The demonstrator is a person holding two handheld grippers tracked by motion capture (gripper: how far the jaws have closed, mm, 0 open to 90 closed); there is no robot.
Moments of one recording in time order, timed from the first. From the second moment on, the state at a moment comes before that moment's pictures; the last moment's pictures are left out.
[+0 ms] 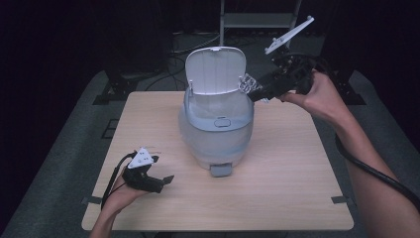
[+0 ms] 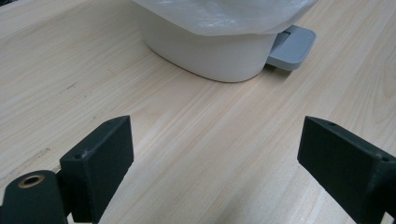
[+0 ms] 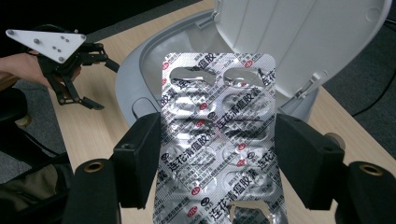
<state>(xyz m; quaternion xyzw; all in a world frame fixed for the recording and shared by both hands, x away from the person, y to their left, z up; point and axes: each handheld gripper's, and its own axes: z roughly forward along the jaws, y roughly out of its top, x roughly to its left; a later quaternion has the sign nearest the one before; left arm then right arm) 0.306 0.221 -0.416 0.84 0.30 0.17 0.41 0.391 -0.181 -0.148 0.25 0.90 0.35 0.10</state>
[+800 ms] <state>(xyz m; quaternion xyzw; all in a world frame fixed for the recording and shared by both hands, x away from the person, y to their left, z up) 0.305 0.223 -0.416 0.84 0.30 0.17 0.42 0.416 -0.141 -0.148 0.23 0.90 0.35 0.08</state>
